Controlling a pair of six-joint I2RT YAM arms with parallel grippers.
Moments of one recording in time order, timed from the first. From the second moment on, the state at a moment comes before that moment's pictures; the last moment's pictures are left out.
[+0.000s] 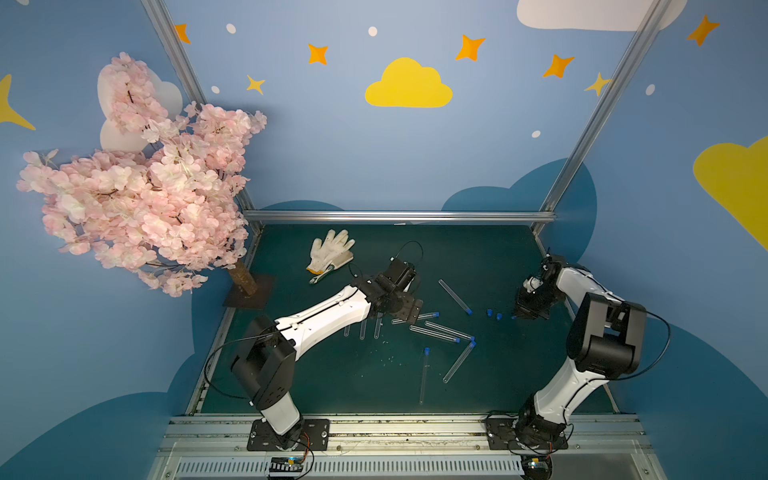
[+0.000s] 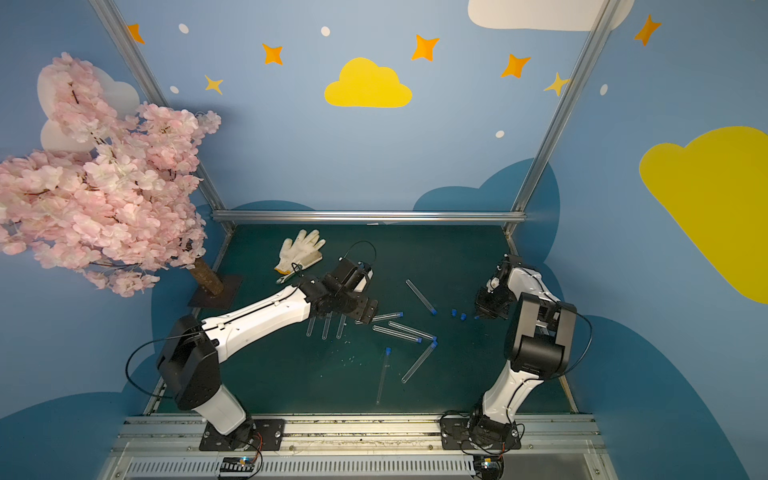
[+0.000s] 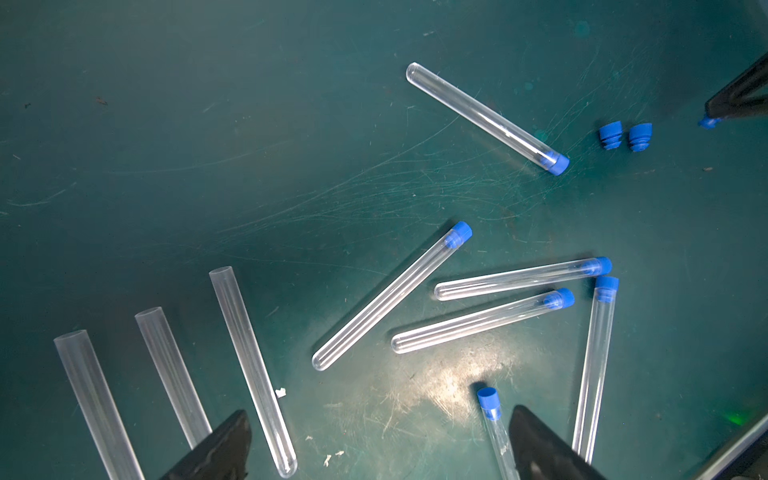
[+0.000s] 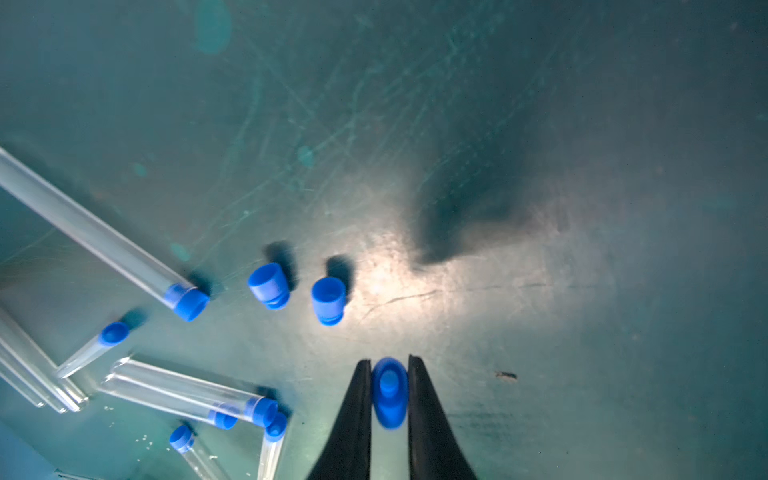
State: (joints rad) left arm -0.77 1.67 1.32 -0.65 -0.03 -0.32; right arm -0.22 1.81 1.23 -0.97 -0.26 0.11
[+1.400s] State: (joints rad) left arm -0.80 1.69 1.33 -0.67 0.00 -0.34; right arm -0.20 1.88 1.21 -0.95 -0.31 0.07
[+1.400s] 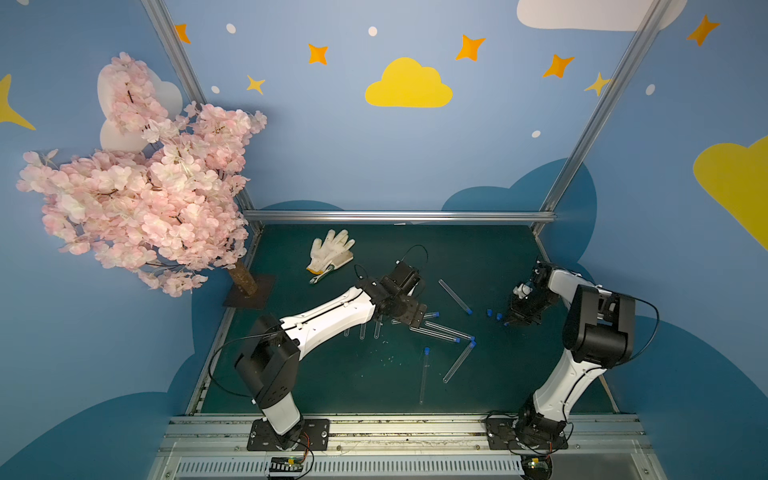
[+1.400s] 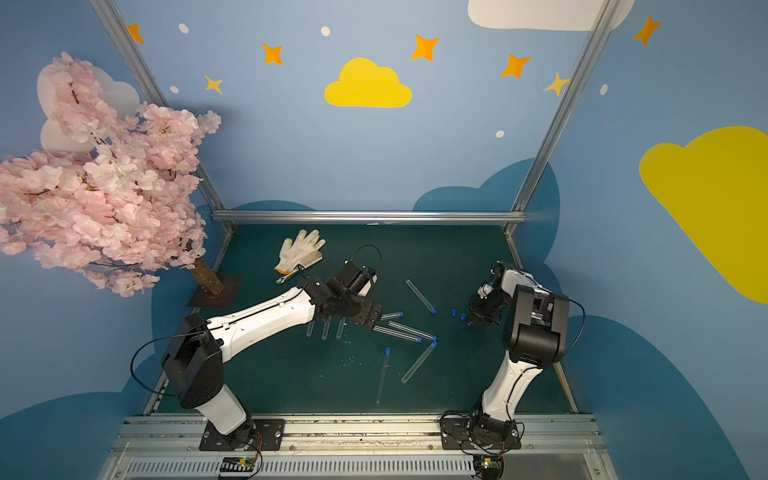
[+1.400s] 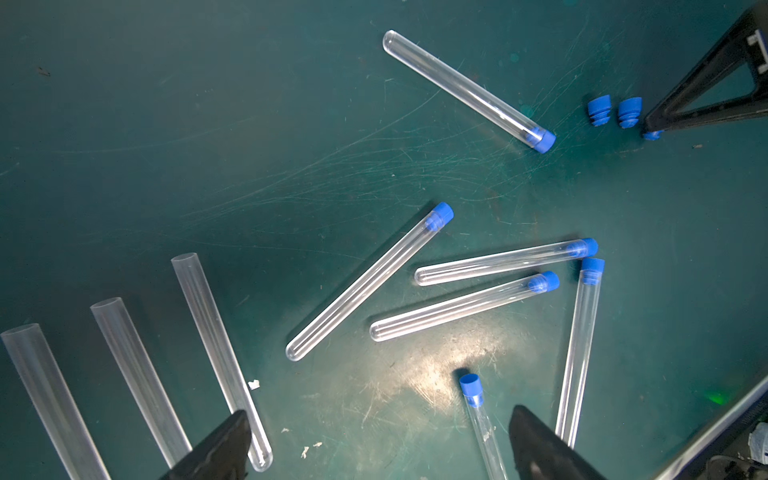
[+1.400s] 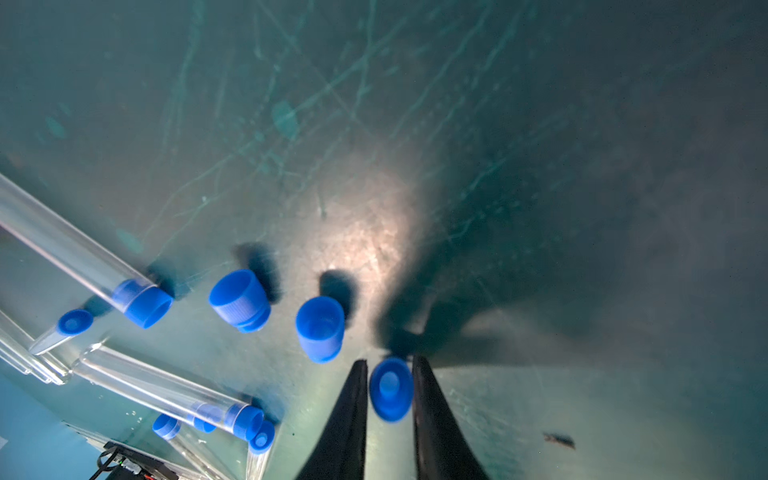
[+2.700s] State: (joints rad) left arm -1.05 1.89 1.43 -0.86 -0.01 -0.85; right arm -0.01 1.38 1.02 -0.92 -0.48 0.12
